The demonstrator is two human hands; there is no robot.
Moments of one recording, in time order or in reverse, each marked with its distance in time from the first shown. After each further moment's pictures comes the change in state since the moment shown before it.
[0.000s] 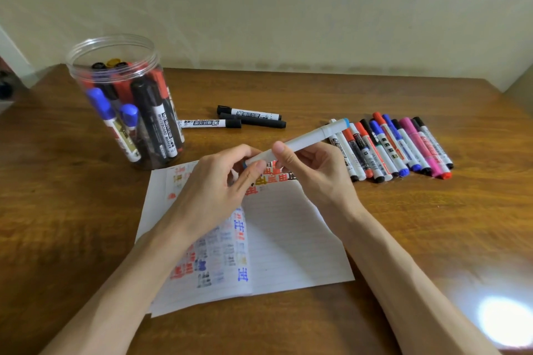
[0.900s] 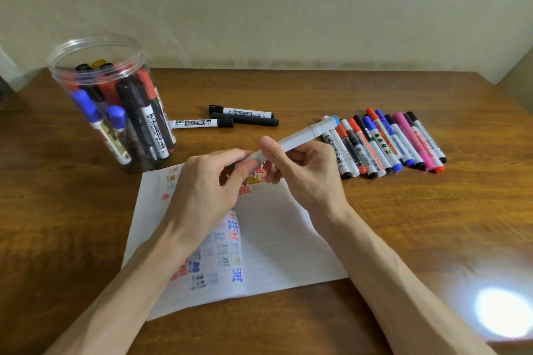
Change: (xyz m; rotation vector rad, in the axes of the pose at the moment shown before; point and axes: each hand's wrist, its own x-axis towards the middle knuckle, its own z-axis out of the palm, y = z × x) left_hand -0.003 0.004 0.005 0.027 0.141 0.068; right_hand -0.003 -0.005 0.011 0.005 0.070 0.003
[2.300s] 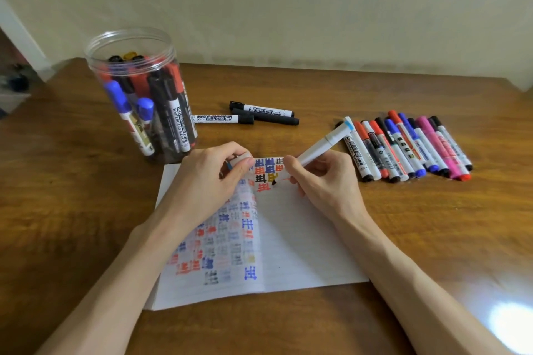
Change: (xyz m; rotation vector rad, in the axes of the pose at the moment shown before) left_hand 0.001 -0.028 -0.024 0.244 -0.082 -0.107; right_hand 0.001 0.014 -0.002 -0.352 0.066 0.099
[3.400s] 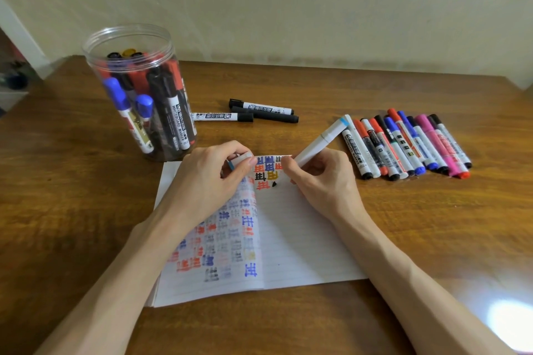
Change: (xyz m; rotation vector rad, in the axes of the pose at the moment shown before) left_hand 0.001 -0.003 0.004 -0.006 -0.006 0.018; right_hand 0.002 0.004 0.003 -0.079 0.015 -0.059
